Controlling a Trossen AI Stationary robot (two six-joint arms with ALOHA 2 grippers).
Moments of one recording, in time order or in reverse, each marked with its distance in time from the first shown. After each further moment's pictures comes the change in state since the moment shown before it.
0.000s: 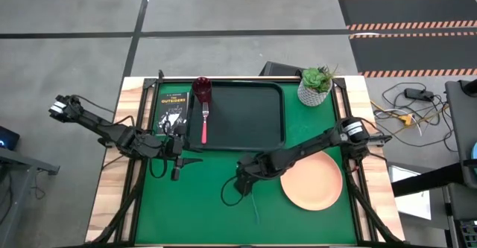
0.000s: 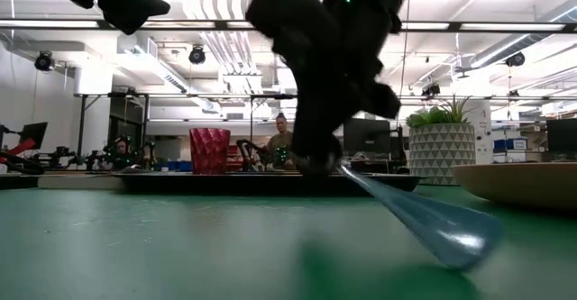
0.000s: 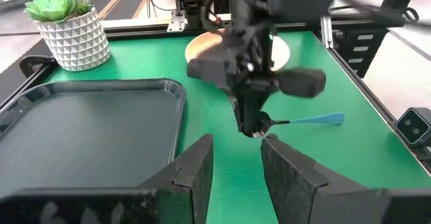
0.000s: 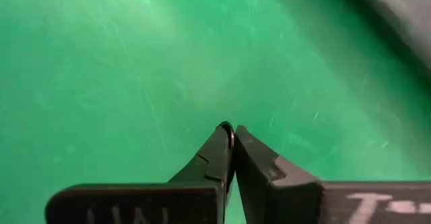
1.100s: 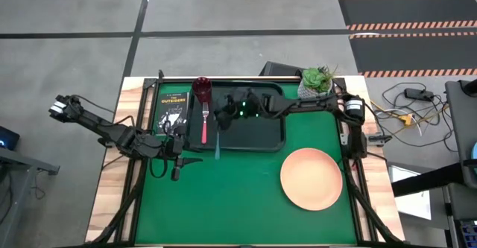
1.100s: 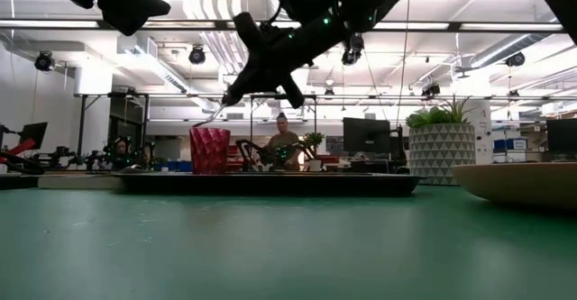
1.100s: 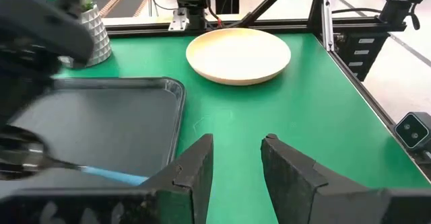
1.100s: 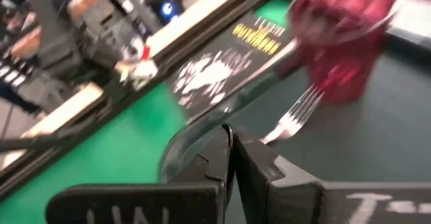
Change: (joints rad) left arm 0.000 0.000 0.000 0.000 -0.004 -0.022; right arm -0.498 -0.038 0.002 0.637 -0.183 -0.425
